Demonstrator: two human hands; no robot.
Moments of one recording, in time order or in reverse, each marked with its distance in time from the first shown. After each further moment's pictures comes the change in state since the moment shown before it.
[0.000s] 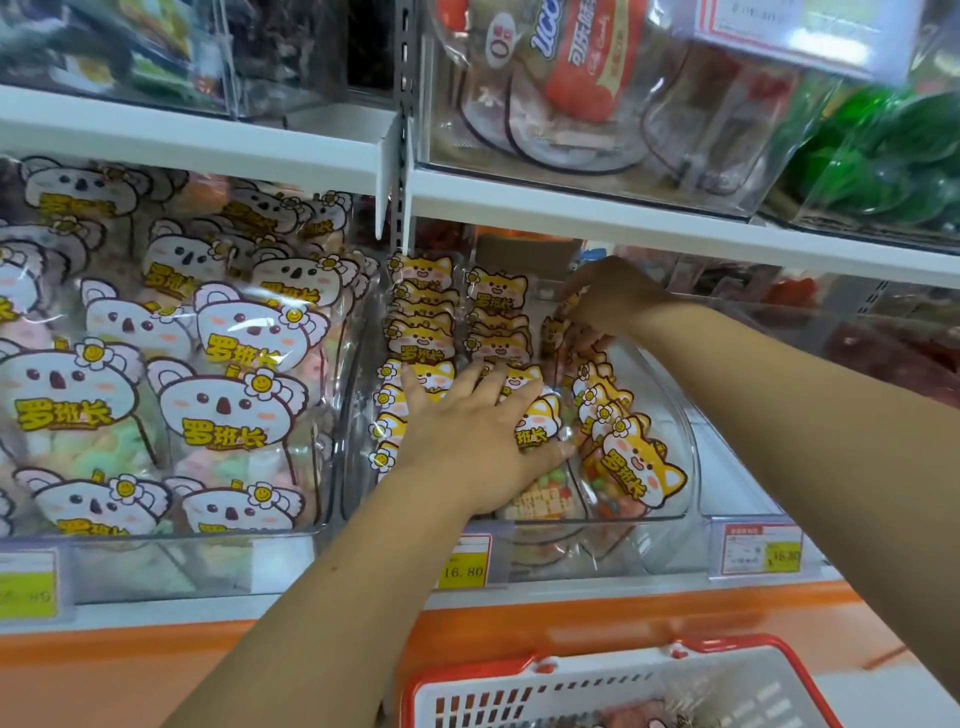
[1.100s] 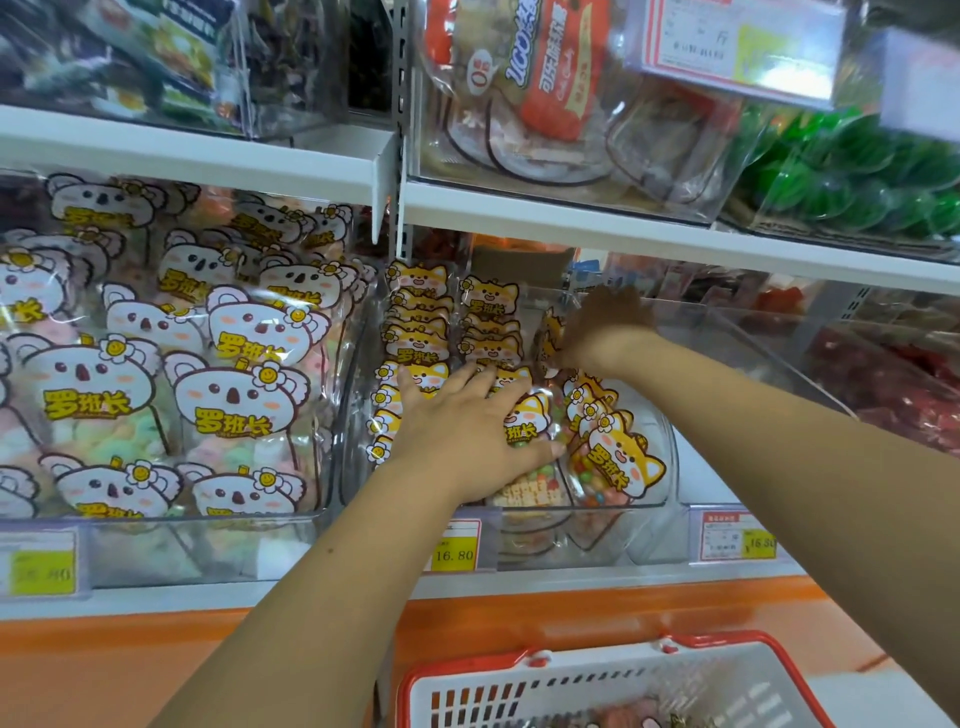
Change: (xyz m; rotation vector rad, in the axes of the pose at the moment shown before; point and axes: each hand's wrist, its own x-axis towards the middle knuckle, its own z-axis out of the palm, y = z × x) left_hand -0.001 0.000 -0.002 -0.023 0.009 -0.020; right_hand -0.001 0.018 0.023 -0.659 0.095 0.031
